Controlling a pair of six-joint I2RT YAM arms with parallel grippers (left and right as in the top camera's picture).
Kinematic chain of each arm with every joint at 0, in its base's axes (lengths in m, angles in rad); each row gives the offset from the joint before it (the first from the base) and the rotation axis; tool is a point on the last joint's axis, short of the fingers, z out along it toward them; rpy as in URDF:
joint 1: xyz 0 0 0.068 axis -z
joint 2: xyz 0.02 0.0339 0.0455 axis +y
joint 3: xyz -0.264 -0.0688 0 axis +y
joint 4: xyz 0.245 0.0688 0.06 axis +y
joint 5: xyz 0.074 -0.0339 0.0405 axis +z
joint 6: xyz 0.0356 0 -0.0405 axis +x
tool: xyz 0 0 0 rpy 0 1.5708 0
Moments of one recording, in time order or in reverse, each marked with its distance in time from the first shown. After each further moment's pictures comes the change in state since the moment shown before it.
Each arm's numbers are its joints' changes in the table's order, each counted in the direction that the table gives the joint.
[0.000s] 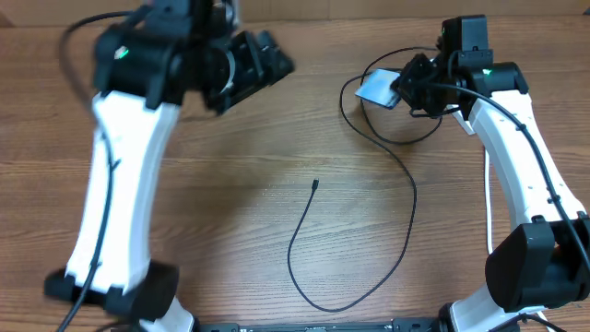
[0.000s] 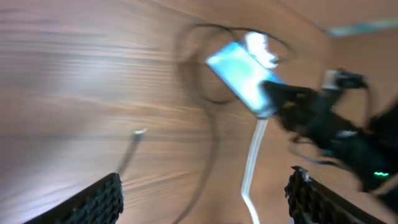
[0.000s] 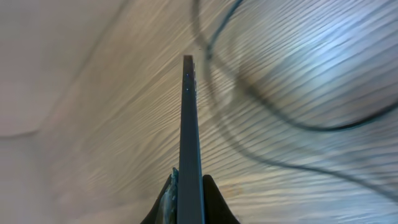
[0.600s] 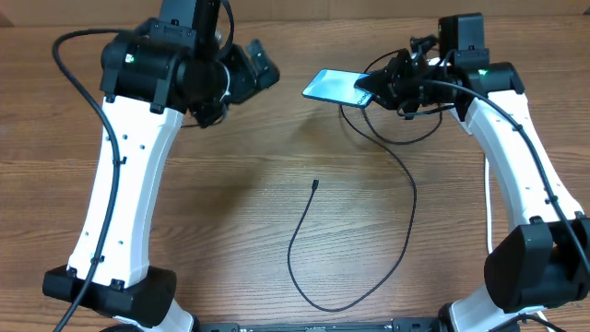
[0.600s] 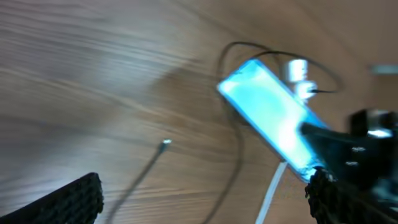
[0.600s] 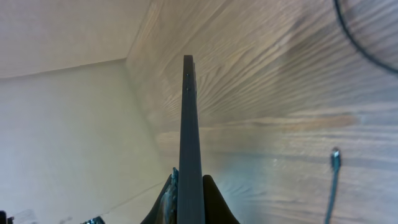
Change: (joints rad) left arm 0.000 -0.015 0.147 -0.100 0.100 -0.112; right arm -0.023 0.000 0.000 -0.032 0.426 0.150
